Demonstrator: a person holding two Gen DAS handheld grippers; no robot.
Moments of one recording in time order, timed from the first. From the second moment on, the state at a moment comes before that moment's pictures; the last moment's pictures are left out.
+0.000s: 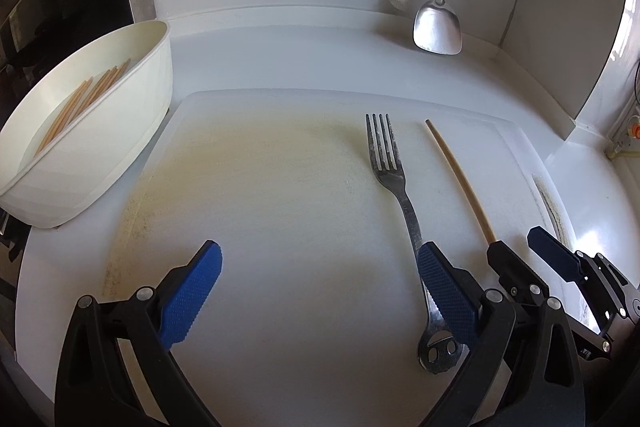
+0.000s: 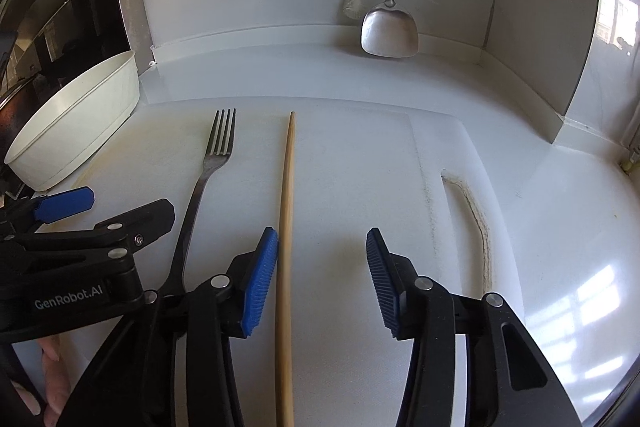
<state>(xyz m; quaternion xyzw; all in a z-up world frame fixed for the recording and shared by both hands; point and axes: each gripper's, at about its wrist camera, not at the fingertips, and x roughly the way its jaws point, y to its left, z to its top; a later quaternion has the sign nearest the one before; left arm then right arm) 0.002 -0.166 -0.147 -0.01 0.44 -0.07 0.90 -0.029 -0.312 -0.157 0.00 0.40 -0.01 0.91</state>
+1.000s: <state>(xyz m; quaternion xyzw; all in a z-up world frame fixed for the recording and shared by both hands) 0.015 -0.203 -0.151 0.02 0.42 -0.06 0.91 -0.012 -0.337 -0.159 0.00 0.41 -0.02 0.91</state>
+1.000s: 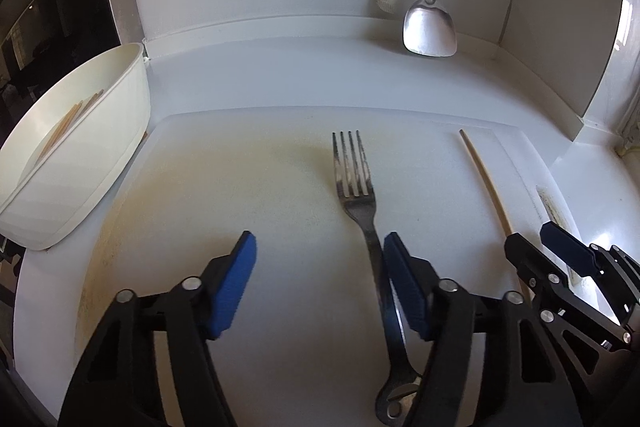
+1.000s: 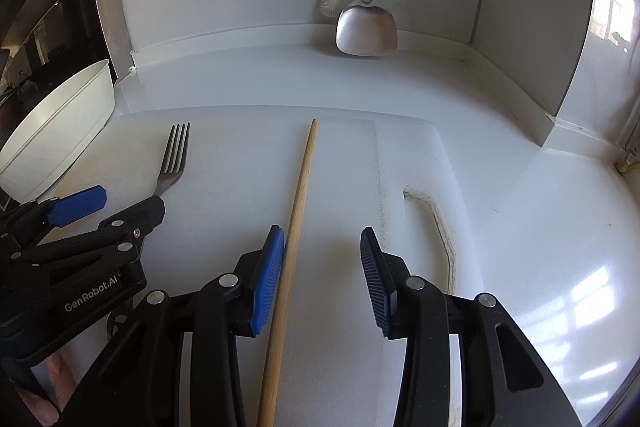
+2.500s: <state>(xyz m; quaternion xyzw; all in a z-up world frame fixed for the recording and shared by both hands) -0.032 -0.096 -0.031 -0.08 0.37 -0.07 0.92 -0.028 -0.256 -0.045 0.03 0.32 0.09 0.94</state>
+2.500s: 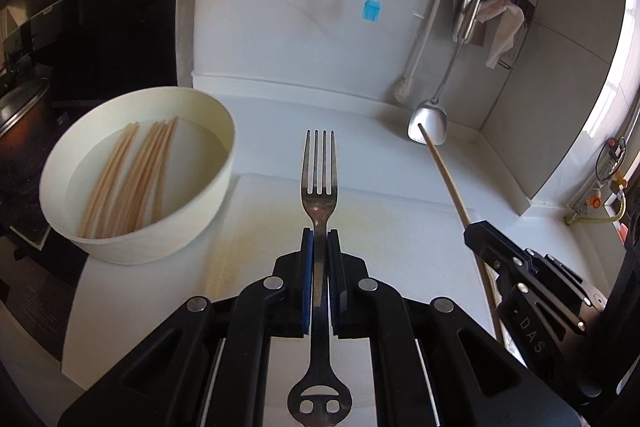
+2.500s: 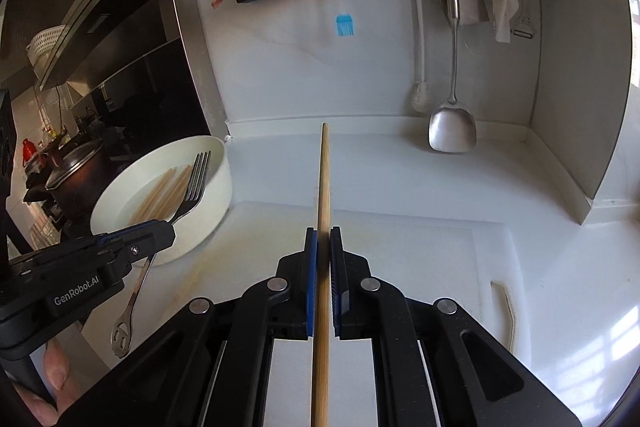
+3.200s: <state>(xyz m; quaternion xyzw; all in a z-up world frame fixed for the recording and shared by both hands) 0.070 0.121 -0.013 -0.06 0.39 -0.04 0.92 0.091 -0.038 -0.020 0.06 0.35 0.14 0.92</state>
